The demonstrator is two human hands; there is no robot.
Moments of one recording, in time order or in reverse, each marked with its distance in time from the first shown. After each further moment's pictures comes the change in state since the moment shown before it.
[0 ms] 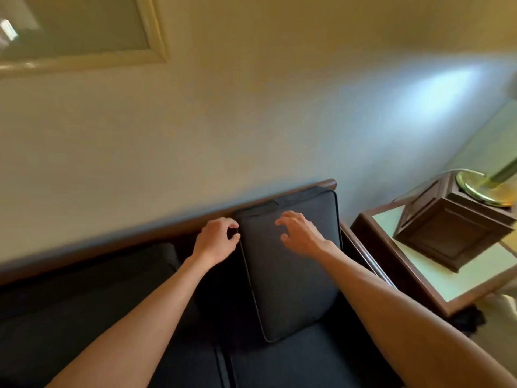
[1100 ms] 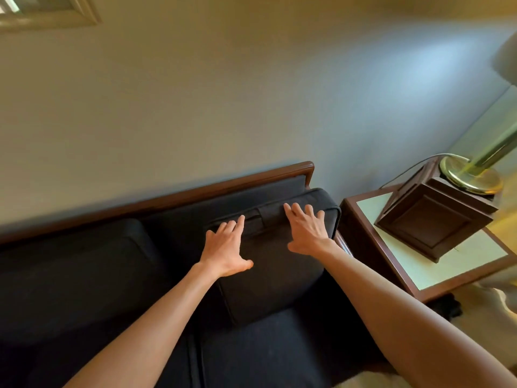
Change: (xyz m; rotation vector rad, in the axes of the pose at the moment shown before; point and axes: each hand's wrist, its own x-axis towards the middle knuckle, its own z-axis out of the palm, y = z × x) left_hand -0.045 0.111 0.102 0.380 -0.213 0.024; right_hand -0.048 0.128 0.002 -0.362 0.009 -0.009
